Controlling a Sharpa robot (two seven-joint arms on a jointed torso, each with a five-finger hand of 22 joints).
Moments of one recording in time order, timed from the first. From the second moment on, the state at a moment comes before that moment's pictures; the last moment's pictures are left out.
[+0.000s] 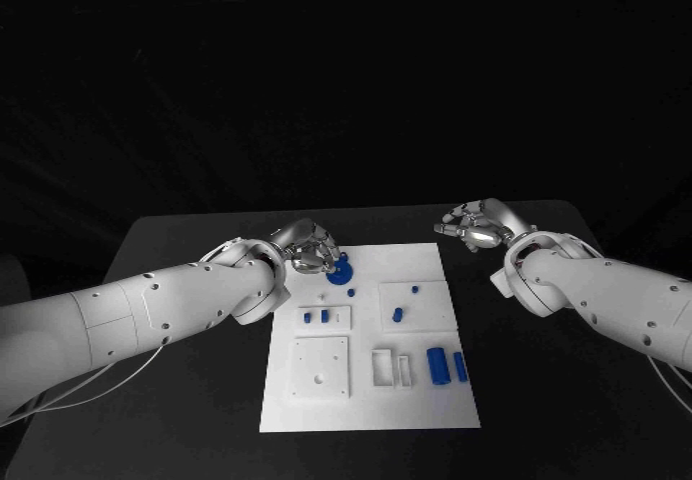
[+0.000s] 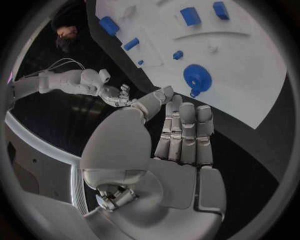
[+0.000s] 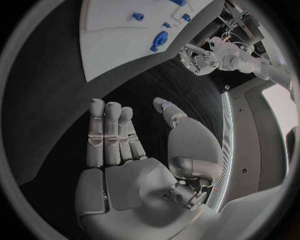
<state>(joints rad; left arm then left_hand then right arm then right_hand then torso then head) 1.26 -0.63 -0.15 1.25 -1.02 -0.42 -0.03 1.24 -0.16 0.57 -0.29 0.21 0.93 0.13 0.30 0.60 1.12 0.06 0.33 0.31 1.09 -0.05 1.24 0.58 0.07 0.85 -0.11 1.04 1.23 1.21 -0.71 -0.05 1.15 -0.95 -0.50 0.07 0.84 -0.18 0.44 -0.10 0.48 0.81 0.16 0.27 0.43 0.96 0.05 1.10 0.83 1.17 -0.06 0.97 0.94 0.19 1.12 0.00 0.76 1.29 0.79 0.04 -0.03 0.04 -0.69</state>
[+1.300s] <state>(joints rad) 1.24 -0.43 -0.22 1.07 -1.44 -0.27 -0.03 1.21 -0.18 0.57 -0.28 0.20 0.94 0.13 0.29 0.58 1.13 0.07 0.17 0.26 1.11 -0.03 1.27 0.59 0.08 0.89 -0.12 1.05 1.25 1.21 -0.69 -0.05 1.15 -0.94 -0.50 0.07 0.84 -0.18 0.44 -0.10 0.48 0.81 0.16 0.27 0.43 0.96 0.05 1.10 0.83 1.17 -0.06 0.97 0.94 0.19 1.12 0.00 0.76 1.29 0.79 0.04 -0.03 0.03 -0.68</state>
